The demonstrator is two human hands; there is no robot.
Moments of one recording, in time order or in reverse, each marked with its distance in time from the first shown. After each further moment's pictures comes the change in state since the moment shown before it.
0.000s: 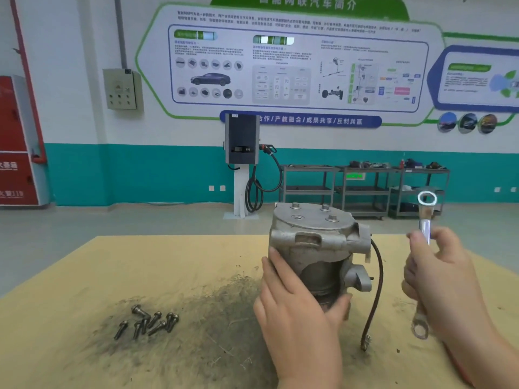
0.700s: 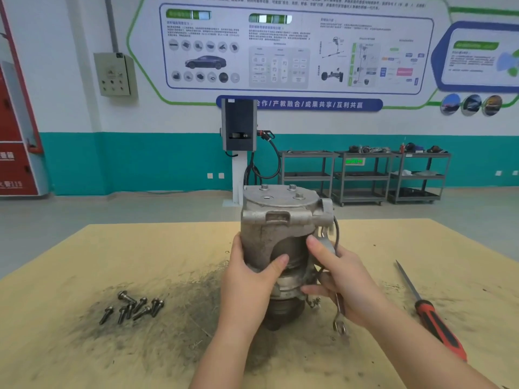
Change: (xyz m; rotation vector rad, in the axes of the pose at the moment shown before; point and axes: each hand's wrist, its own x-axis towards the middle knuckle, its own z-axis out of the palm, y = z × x) left_hand 0.025 -0.058 -0.021 -0.806 -0.038 -0.110; right_hand -0.005 0.034 0.050 0.347 -0.547 0.387
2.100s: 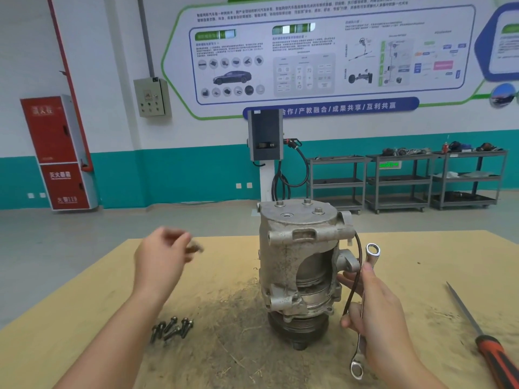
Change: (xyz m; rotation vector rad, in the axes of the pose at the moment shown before) left_hand 0.074 0.033 -0.134 0.365 0.385 -0.005; right_hand 0.022 0.042 0.007 0.036 0.387 -0.129
